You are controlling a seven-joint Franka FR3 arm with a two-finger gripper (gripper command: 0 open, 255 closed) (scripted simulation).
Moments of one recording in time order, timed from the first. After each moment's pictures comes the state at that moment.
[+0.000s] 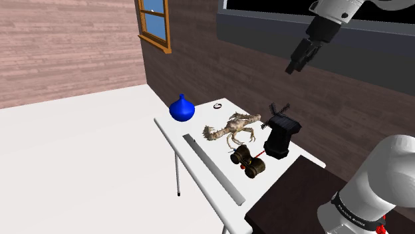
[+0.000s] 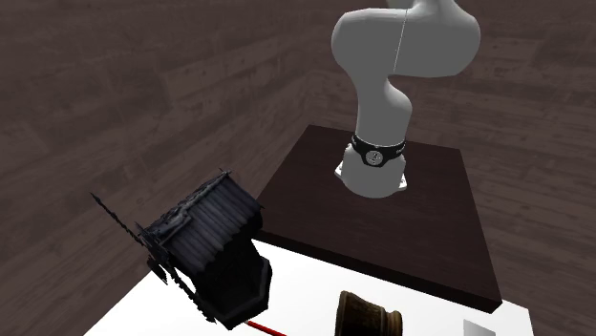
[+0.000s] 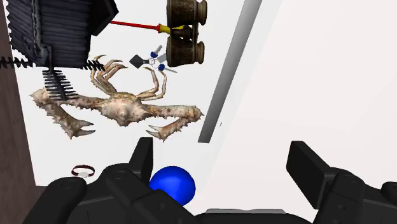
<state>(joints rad) 0.01 -0.81 -0.04 -2.29 0.11 1.72 -0.09</state>
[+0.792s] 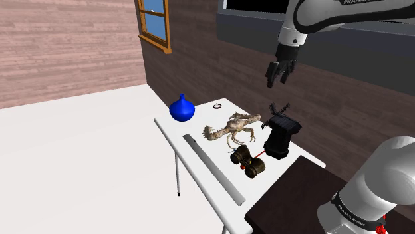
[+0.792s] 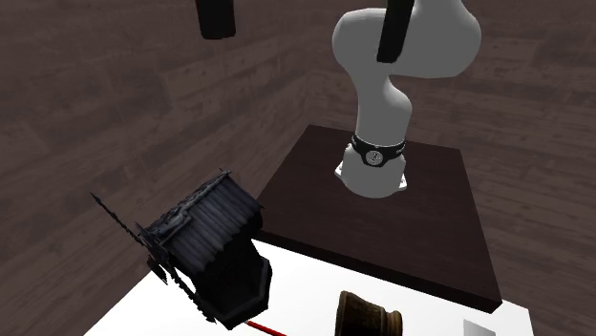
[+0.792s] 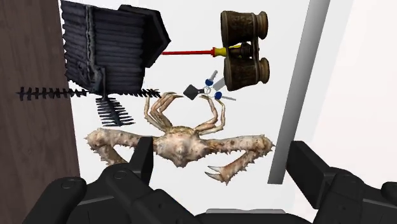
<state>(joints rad) -0.08 -0.45 -0.03 -2.20 -0.03 1.78 -0.01</state>
